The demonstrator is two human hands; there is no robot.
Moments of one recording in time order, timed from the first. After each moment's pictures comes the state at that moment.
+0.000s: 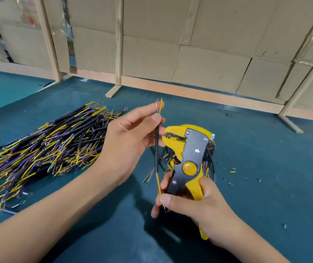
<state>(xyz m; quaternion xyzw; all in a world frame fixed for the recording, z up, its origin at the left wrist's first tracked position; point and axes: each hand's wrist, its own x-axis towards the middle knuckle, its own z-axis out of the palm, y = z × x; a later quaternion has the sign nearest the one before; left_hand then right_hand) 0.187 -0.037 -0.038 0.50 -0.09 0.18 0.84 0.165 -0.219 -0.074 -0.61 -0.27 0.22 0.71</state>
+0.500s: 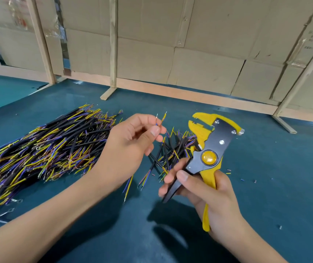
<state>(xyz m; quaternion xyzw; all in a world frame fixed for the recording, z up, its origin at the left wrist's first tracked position) 0.188 -0.038 -0.047 0.64 -0.13 0.21 0.73 0.178 -0.226 -0.076 -0.57 -0.23 0.11 0.78</state>
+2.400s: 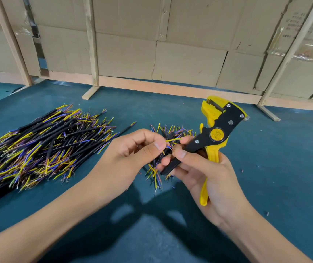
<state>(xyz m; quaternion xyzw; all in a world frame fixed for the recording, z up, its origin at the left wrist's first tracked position) 0.164 -0.068 -0.036 0.66 -0.20 0.10 0.71 0.193 -0.234 -0.060 -0.47 -0.17 0.09 0.86</state>
